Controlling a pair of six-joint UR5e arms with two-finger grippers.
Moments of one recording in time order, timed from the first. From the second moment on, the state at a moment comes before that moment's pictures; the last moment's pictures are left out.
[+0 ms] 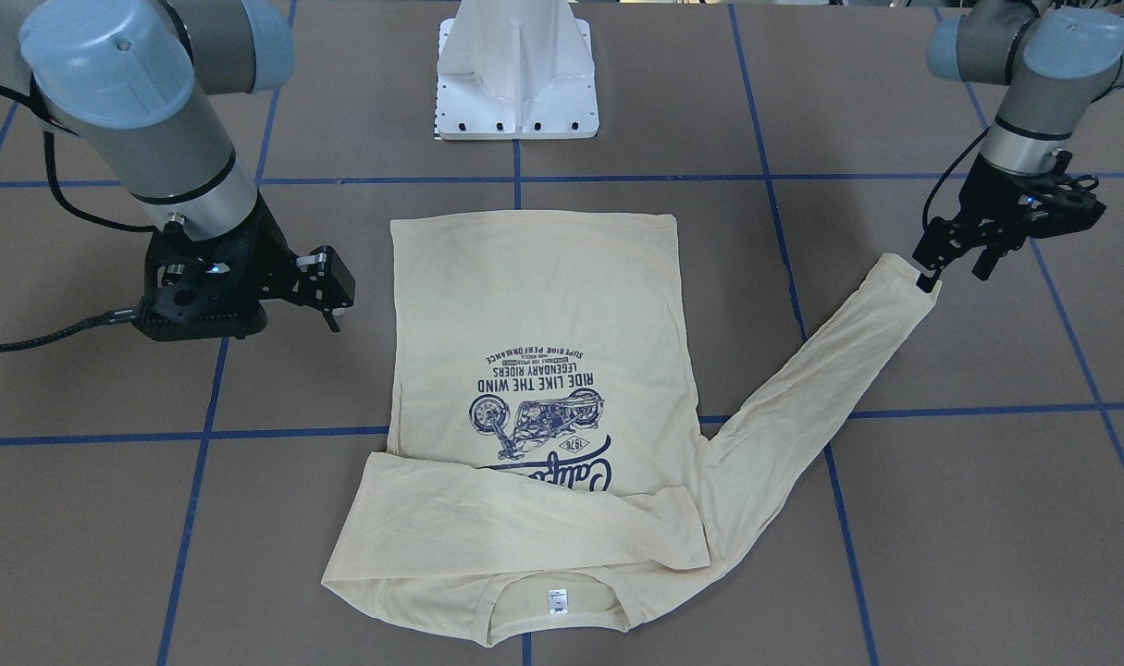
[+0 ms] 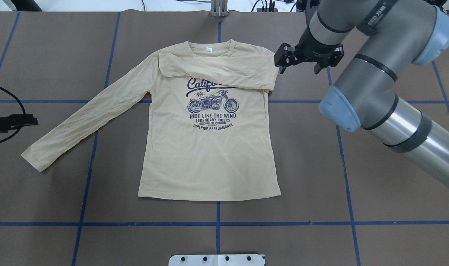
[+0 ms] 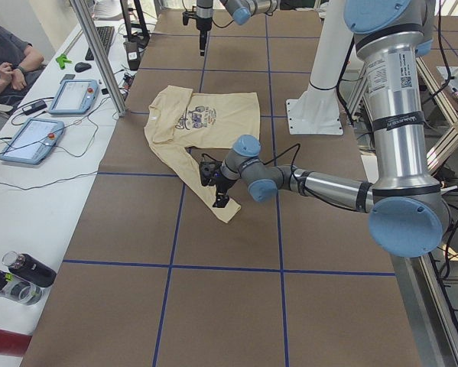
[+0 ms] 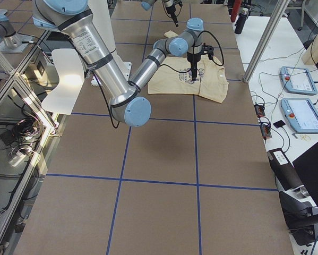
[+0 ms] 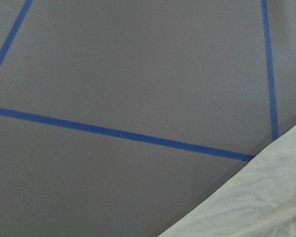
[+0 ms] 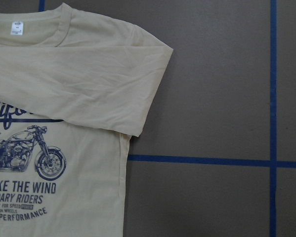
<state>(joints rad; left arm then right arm) -0.79 -1.36 -1.86 -2.33 -1.74 -1.30 0.89 -0.97 1.83 -1.76 2.07 0.87</state>
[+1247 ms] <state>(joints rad) -0.66 -1.33 -1.79 -2.33 -1.65 -1.40 0.89 -1.02 1.87 -1.76 2.08 0.85</state>
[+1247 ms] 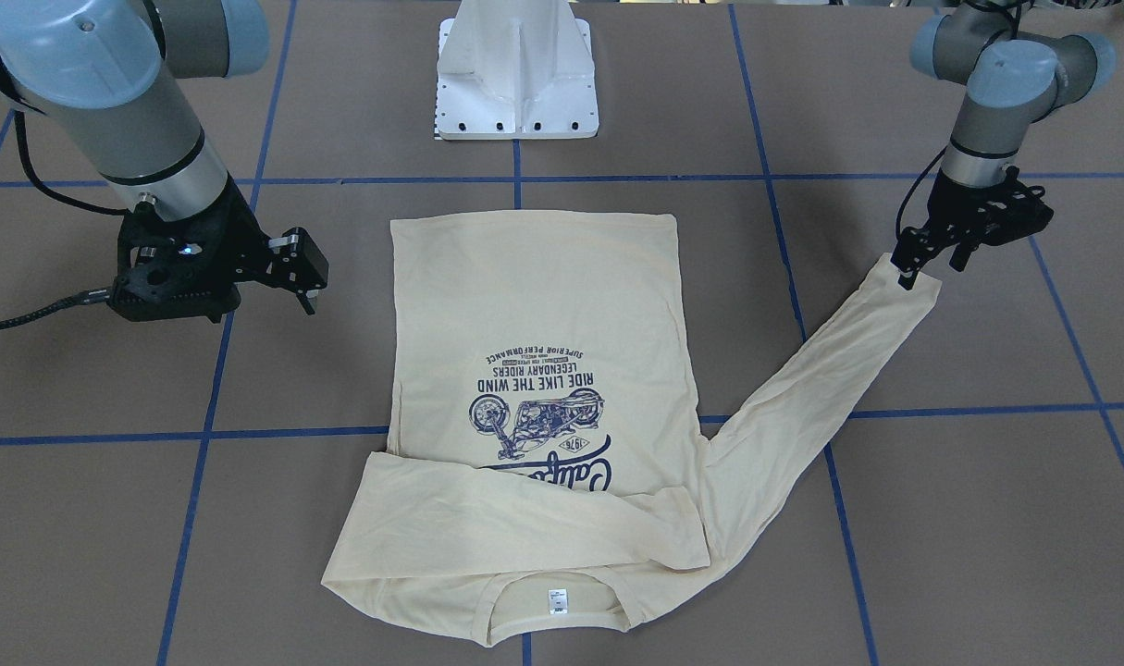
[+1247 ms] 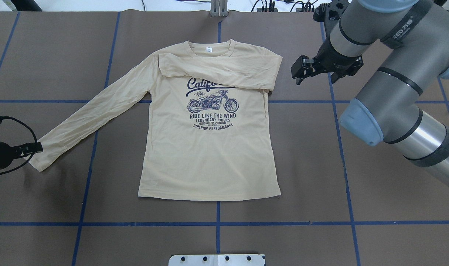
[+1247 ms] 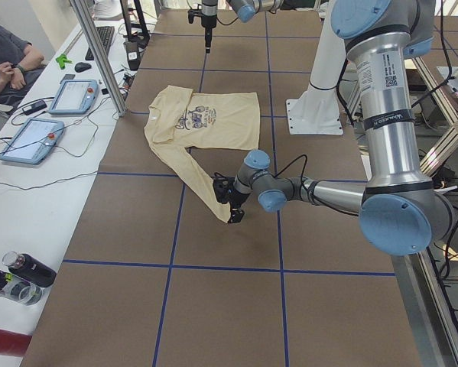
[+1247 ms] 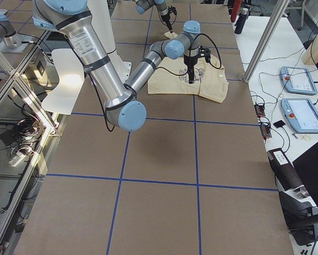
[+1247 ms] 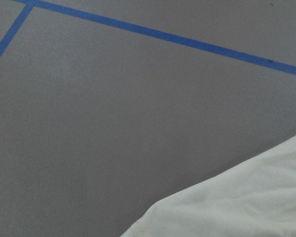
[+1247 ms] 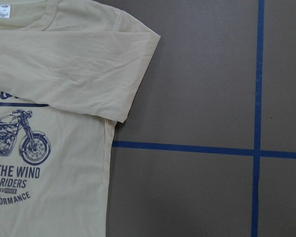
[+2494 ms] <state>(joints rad) -0.63 -1.33 -1.79 -2.33 -1.65 -1.40 0.89 -1.02 1.87 -1.76 2.08 0.85</state>
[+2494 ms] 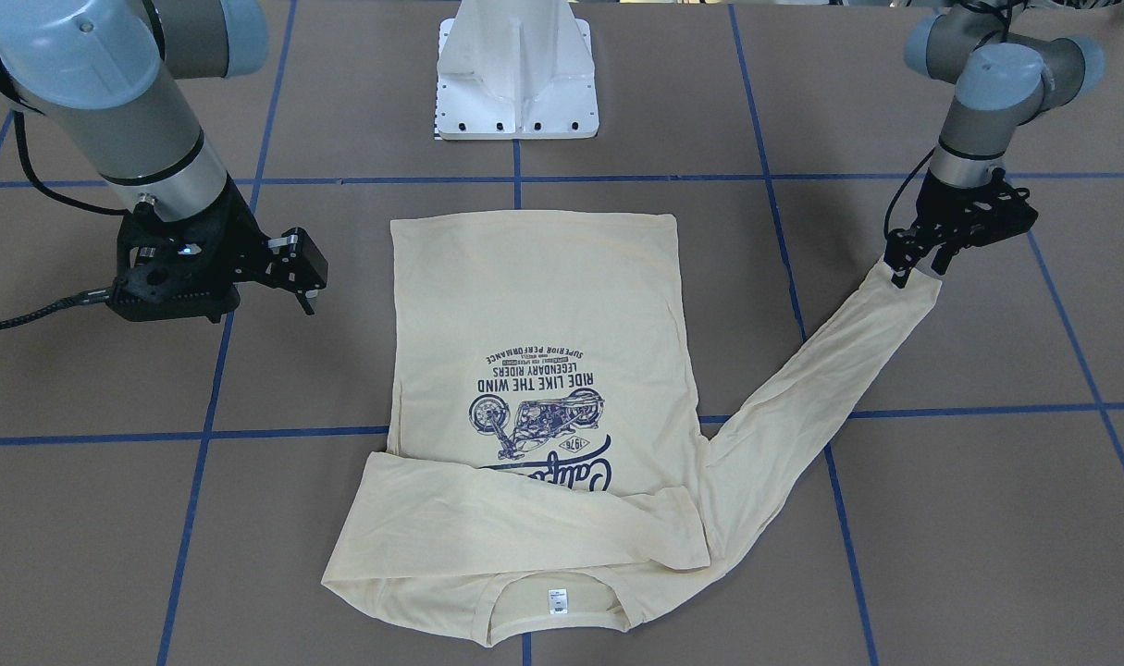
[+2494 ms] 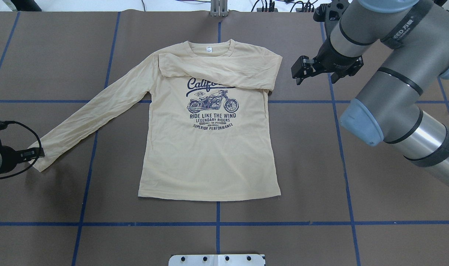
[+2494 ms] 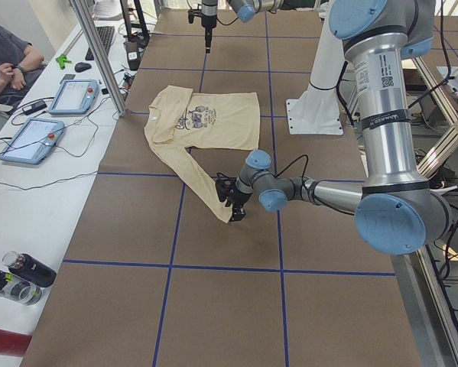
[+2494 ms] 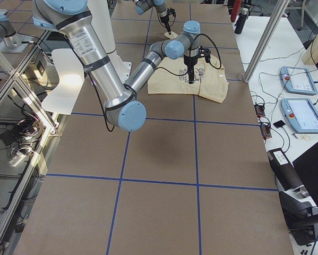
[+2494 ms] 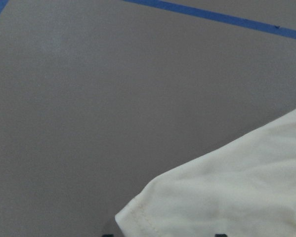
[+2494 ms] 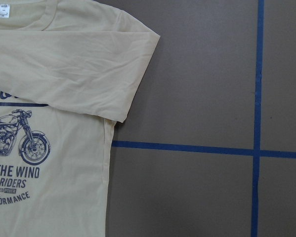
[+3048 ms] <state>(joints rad) -0.63 -1.34 -1.79 -2.33 -1.65 -1.40 0.89 -1.02 1.87 -1.76 2.09 0.85</state>
